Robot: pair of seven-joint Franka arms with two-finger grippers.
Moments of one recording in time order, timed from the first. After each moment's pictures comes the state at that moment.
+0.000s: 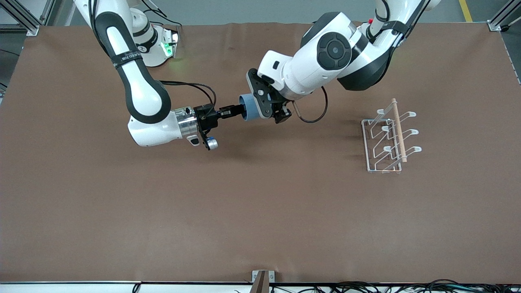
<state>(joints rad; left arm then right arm) -0.36 0.37 -0.41 -1.50 -0.31 1.93 0.52 0.48 0.37 -0.05 -1.91 1.51 1.72 -0.15</state>
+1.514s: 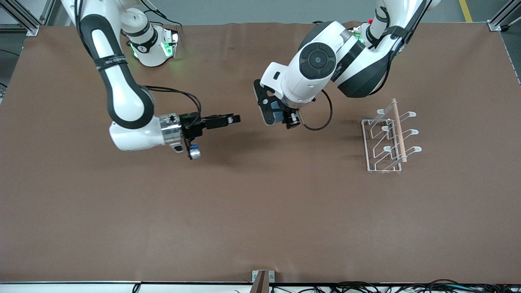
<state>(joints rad) -0.36 0.39 -0.41 -1.46 -0.03 1.72 0.53 0.41 0.36 -0.11 -1.90 1.41 1.73 -0.11</state>
